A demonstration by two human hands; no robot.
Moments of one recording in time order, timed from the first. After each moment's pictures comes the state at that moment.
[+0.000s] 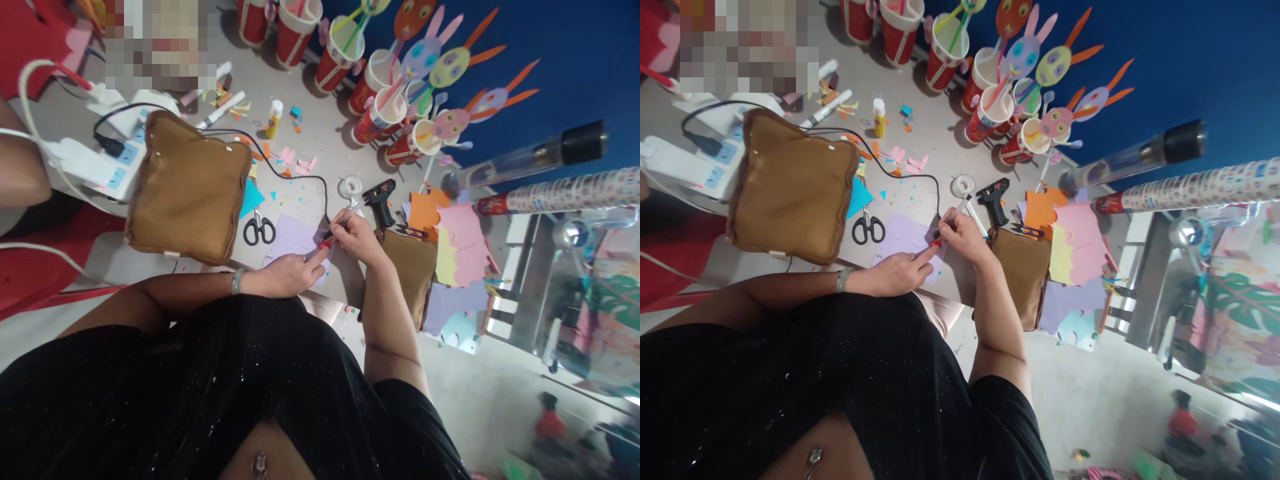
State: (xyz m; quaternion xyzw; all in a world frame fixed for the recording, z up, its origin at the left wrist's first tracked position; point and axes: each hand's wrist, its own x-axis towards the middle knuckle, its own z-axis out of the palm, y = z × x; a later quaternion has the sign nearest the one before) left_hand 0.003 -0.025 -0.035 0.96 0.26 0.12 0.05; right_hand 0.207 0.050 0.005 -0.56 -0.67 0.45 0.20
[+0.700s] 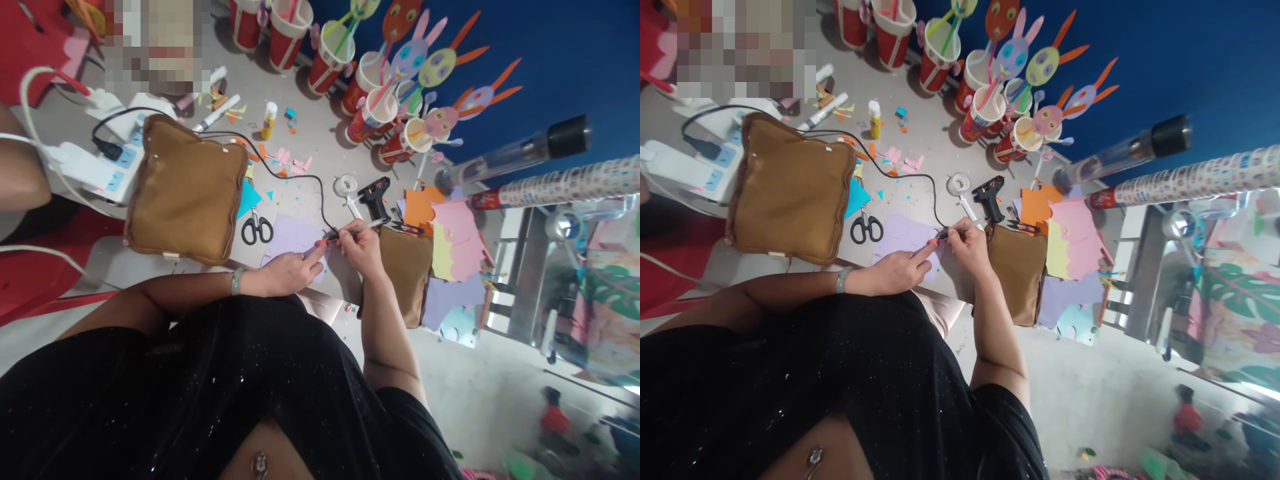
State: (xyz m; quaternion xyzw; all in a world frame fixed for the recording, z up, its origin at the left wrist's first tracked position) left_hand 0.002 -0.023 -0.027 0.96 0.26 0.10 0.09; right_hand 0.219 0.012 -0.010 -0.63 -0.59 0.40 0.32
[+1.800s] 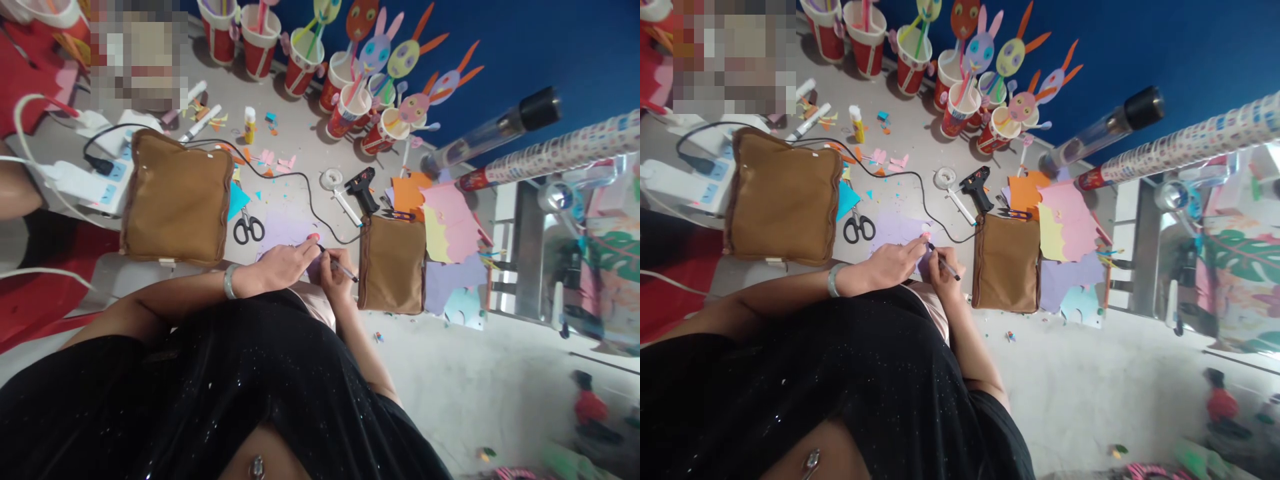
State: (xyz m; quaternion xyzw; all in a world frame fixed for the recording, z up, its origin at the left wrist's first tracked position) left_hand 0.001 -0.016 -0.008 0.93 0.31 -0.01 0.18; right_hand 0.181 -0.075 -0.043 -0.70 -0.61 0.15 0.36
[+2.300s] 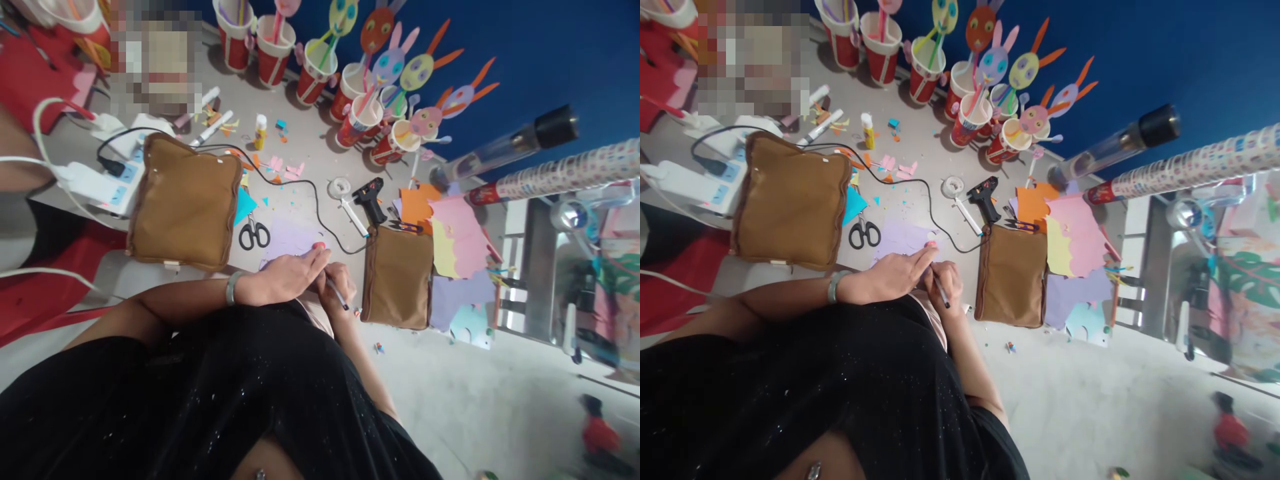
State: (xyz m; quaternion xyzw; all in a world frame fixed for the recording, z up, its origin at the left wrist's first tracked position) left_hand 0.005 -0.018 0.010 0.94 0.31 -0.05 0.16; right_hand 0.182 -0.082 -0.062 -0.57 -0.72 0.03 0.39
